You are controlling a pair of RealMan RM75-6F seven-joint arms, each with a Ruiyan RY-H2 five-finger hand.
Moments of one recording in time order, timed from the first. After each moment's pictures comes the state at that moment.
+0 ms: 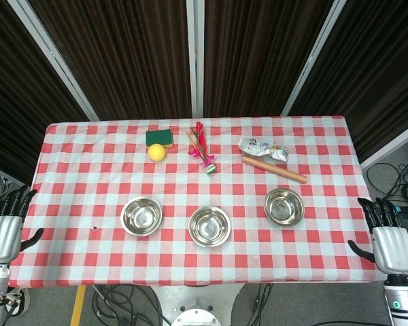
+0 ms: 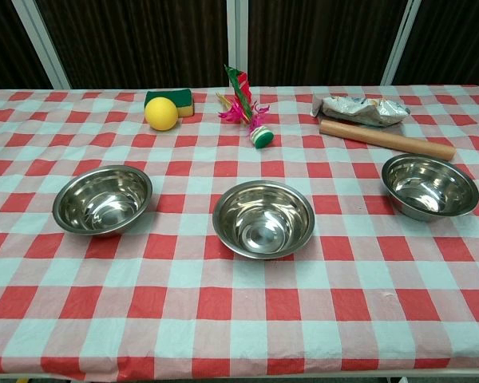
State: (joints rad) left arm -0.09 -1.20 -0.07 -1.56 1.47 1.53 0.19; right arm 0.07 -1.19 0.06 -1.51 -1.52 1.51 -0.03
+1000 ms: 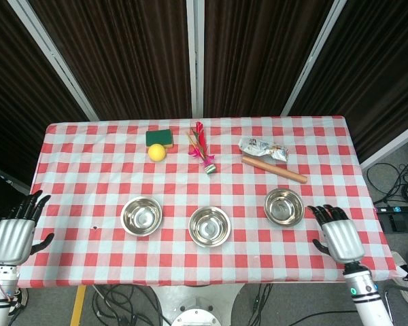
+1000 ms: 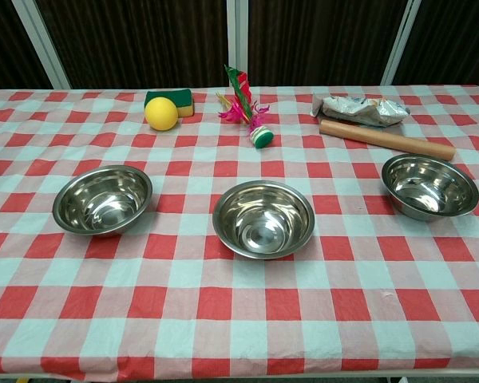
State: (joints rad) left arm -0.10 -1.23 -0.04 -1.53 1.52 1.50 0.17; right arm 0.19 -1.34 0.05 -1.51 -1.56 1.32 -0.31
